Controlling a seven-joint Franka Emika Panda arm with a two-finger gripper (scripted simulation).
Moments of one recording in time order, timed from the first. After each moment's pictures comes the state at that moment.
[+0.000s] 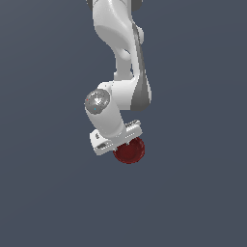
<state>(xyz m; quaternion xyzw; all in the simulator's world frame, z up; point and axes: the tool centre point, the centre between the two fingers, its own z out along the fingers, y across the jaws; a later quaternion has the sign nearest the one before) 0.037 -0.009 0.116 -0.97 -0.20 0.02 0.11</state>
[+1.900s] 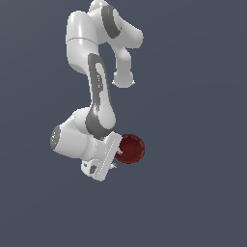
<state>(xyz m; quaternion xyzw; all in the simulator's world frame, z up) 0.076 -0.028 0.065 -0.83 -0.45 -0.12 0.31</state>
